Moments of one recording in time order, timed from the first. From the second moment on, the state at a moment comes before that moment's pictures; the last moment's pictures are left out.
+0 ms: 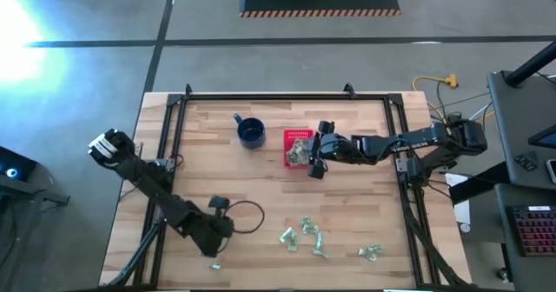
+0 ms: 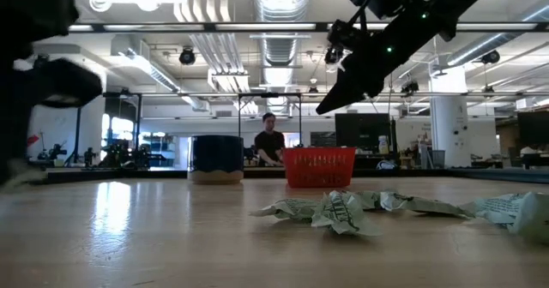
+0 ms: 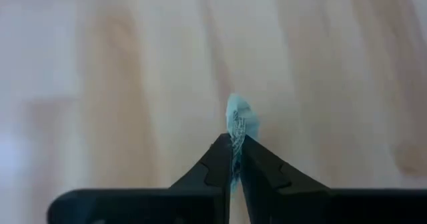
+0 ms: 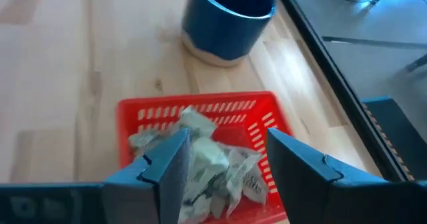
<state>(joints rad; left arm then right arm) -0.74 1.52 0.75 -0.35 -0.31 -0.50 -0.06 1.46 0.76 0.05 0.33 -0.09</state>
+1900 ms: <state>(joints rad) 0.16 1.83 1.18 0.12 -0.19 0.43 0.75 1.32 0.70 -0.47 0.21 0.97</state>
